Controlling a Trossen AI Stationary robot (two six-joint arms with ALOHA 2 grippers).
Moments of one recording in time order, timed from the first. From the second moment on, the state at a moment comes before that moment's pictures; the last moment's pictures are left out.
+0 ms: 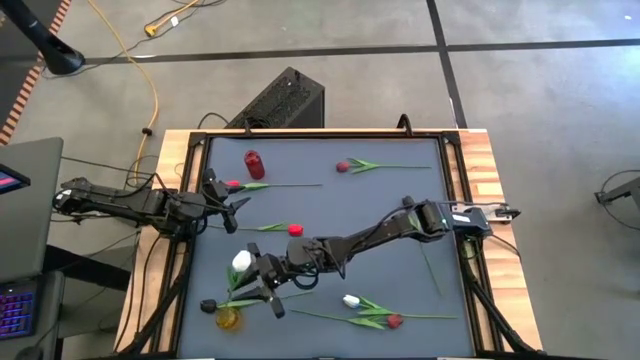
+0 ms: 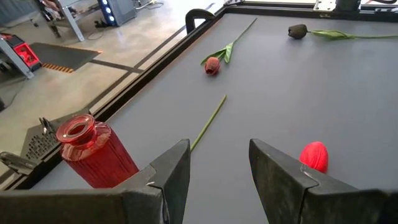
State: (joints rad) left arm -0.13 0.47 0.38 -0.39 -0.63 -0.20; right arm 0.27 2.38 1.94 0.58 -0.20 0.16
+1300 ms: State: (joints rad) left arm -0.13 0.47 0.38 -0.40 -0.63 -0.20; right arm 0.18 2.16 1.94 -0.45 -0.37 0.04
